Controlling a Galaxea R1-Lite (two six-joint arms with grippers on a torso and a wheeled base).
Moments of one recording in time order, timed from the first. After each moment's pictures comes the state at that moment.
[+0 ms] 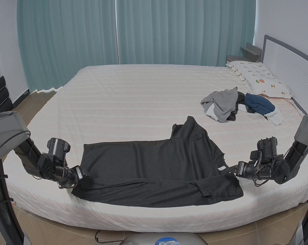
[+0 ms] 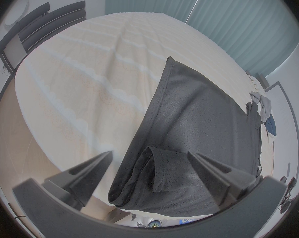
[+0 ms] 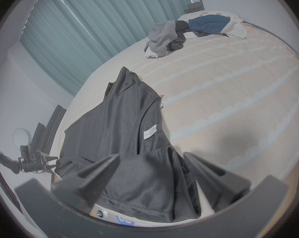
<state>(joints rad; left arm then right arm) -0.03 2.16 -0.77 -0.35 -0.03 -0.54 0.11 2.13 -0.62 -0.77 0.19 0.43</state>
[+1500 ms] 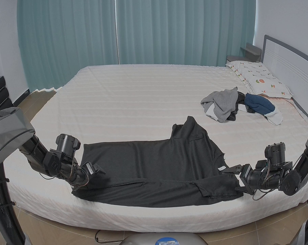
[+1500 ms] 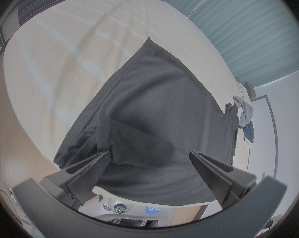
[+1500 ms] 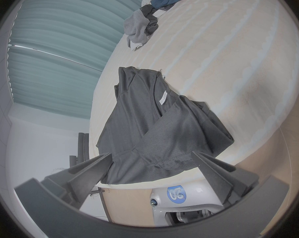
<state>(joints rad) -0.13 2.14 -0.84 -0.28 -0.19 -0.76 0.16 1.97 -0.40 -0.85 0.33 0.91</state>
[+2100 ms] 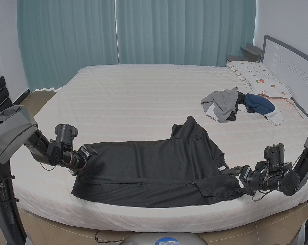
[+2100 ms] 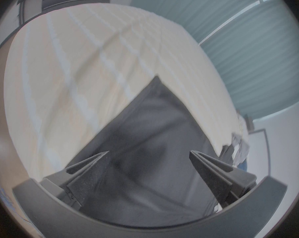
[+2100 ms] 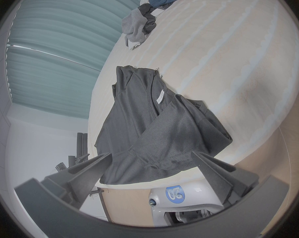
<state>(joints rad) -0.04 2.22 -1.03 -0.36 -0.10 -0.95 0.16 1.99 -0.40 -0.85 0.33 0.90</state>
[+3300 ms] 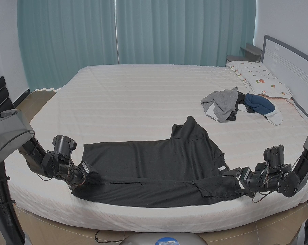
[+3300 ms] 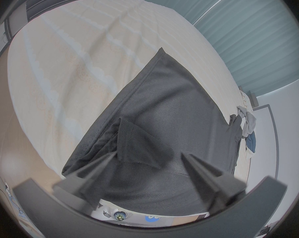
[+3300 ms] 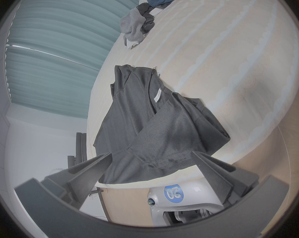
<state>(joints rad) -0.09 2.15 -0.81 -0.35 -0.16 -0.78 0.16 1.99 -0.38 -0.86 0.33 0.90</state>
